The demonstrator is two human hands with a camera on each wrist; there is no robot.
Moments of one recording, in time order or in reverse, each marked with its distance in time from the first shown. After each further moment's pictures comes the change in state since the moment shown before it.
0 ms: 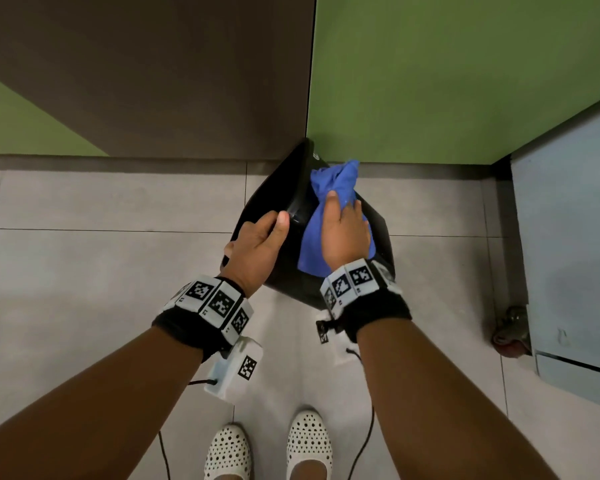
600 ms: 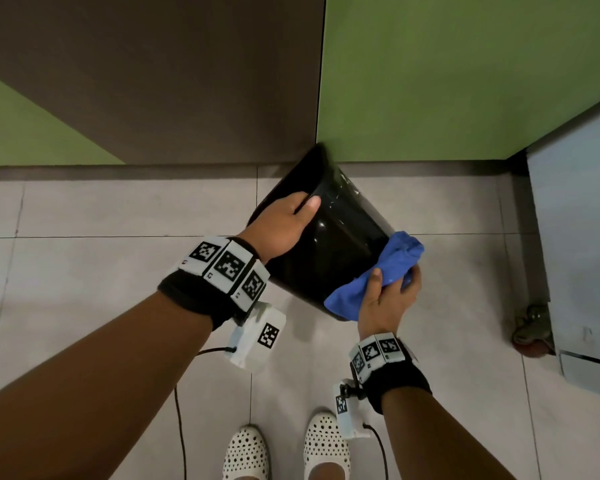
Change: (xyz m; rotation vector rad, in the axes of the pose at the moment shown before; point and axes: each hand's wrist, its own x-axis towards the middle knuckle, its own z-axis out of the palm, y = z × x) left_hand 0.028 0.036 -0.015 0.077 -0.226 0.045; right_hand -0.052 0.098 0.024 0.521 0.449 0.077
